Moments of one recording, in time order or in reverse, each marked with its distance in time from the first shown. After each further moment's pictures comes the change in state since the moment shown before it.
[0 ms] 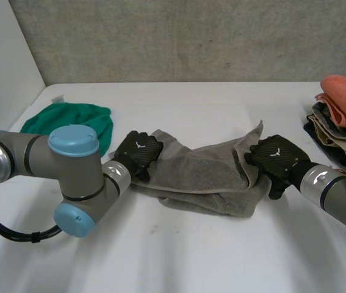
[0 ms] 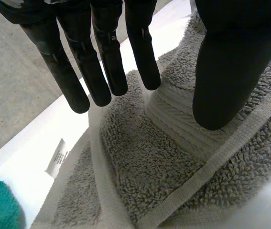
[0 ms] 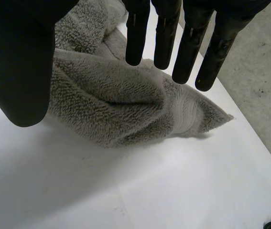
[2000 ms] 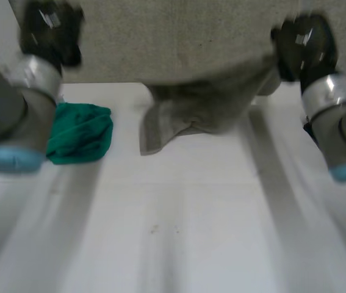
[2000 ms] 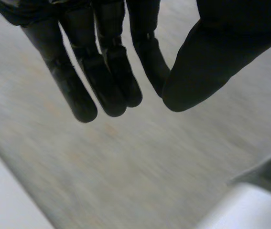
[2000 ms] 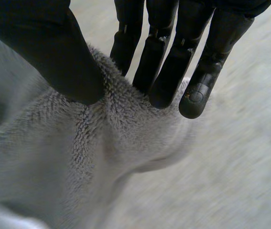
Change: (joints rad) left arm 0.109 0.472 -0.047 0.123 -0.225 -0.006; right arm 0.140 -0.087 -0.215 -0.449 0.329 0.289; left_hand 0.435 0.482 0.477 0.484 0.460; right_hand 0.583 0.719 0.728 0.733 0.715
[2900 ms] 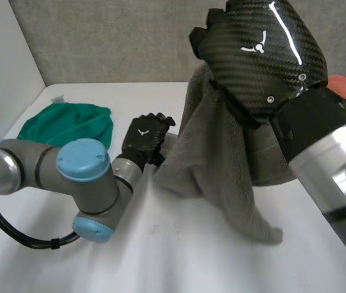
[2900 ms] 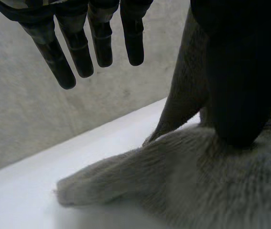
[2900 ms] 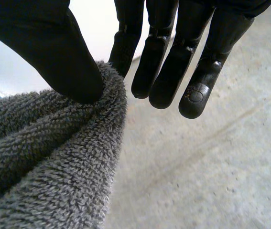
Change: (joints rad) left arm -0.191 -0.442 -0.032 0.166 0.105 -0.388; right arm 0.336 -0.533 0.258 0.224 -0.062 -0.100; left_hand -0.776 -0.853 -0.841 -0.861 -0.837; right_hand 0.000 0.000 0.000 0.004 0.000
